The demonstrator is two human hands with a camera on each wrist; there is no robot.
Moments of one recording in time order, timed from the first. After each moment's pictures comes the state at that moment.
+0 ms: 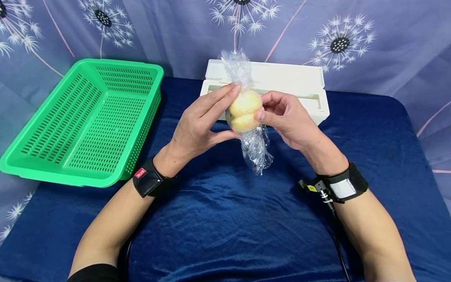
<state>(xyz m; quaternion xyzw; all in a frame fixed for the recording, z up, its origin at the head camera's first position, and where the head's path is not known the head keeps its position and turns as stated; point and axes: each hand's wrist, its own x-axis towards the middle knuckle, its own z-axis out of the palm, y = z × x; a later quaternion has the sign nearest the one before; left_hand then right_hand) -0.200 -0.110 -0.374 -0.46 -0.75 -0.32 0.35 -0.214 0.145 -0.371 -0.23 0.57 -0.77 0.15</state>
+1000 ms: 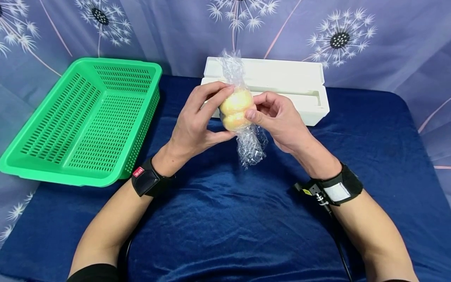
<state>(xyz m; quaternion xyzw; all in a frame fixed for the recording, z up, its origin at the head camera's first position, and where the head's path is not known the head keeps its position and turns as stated) -0.199 -0.112 -0.376 -0.43 -0.75 -0.34 0.36 -0.198 0.124 -0.370 -0.19 0.60 -0.77 0.10</state>
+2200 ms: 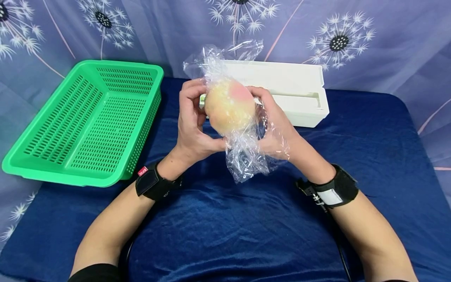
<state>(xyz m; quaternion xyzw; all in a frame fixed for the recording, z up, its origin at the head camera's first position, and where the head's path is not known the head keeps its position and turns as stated) -0.188 -0.093 -0.379 -0.38 -0.61 -0.61 0.32 -0.191 0.121 -0.366 -0.37 0.72 -0.59 -0.03</state>
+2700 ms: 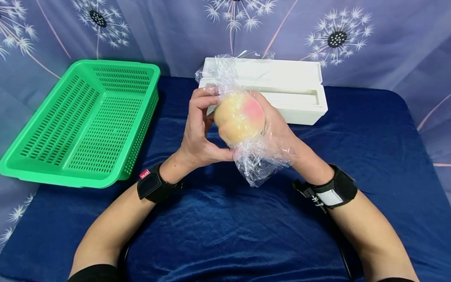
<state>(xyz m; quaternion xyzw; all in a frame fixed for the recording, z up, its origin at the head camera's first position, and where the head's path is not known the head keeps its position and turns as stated) -0.181 -0.087 -0.386 -0.43 -0.63 -0.58 0.29 -0.183 0.119 -0.354 -0.26 0.71 -0.65 0.07</state>
